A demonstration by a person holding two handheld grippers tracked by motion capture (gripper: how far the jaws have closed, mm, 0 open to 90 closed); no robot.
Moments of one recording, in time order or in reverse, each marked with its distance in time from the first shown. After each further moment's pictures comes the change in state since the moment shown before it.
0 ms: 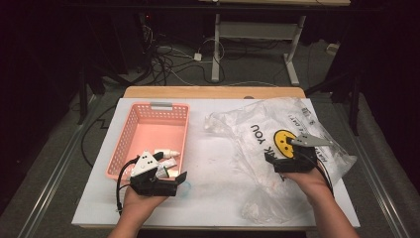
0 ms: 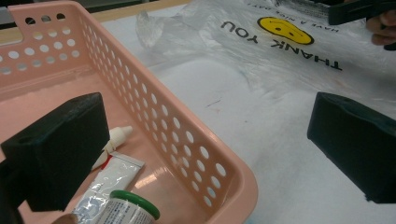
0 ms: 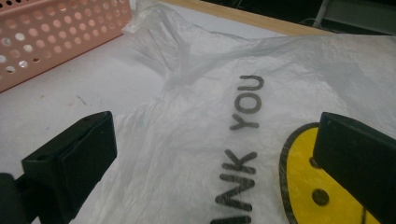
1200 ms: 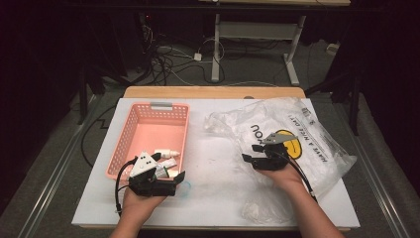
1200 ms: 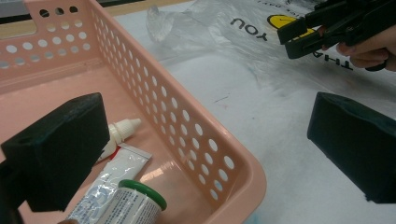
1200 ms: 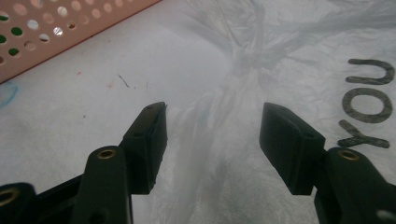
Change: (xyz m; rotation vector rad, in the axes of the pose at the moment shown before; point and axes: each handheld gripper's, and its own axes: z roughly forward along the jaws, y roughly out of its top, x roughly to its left) left arm 0.001 -0.004 -0.002 0.018 0.024 -0.015; right arm 0.033 0.001 0.056 0.146 0.168 -0.038
